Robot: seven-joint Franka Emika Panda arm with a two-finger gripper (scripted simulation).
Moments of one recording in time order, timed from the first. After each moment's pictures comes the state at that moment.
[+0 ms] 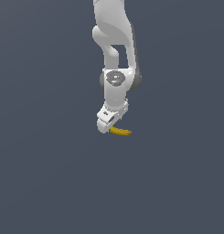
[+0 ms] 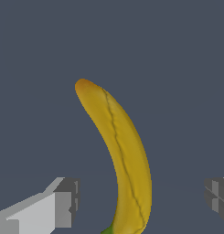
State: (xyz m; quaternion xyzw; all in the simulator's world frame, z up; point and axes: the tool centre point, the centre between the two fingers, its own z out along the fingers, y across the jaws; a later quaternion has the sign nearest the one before) arm -0.065 0.013 0.082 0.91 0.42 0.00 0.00
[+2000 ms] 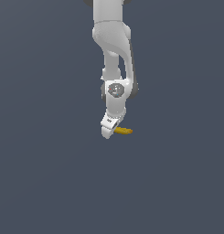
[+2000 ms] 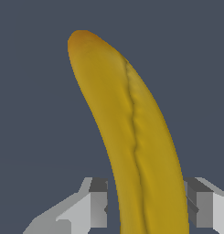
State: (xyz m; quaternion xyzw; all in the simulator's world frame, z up) arm -0.077 0.018 0.020 0.87 0.49 0.00 0.00
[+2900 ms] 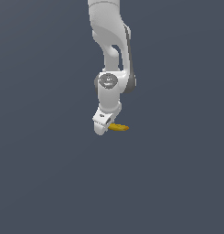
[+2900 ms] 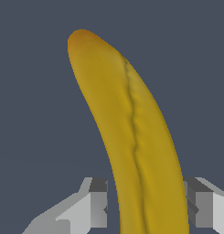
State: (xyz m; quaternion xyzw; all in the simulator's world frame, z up) arm -0.067 -0.012 0.070 0.87 0.49 0.00 0.00
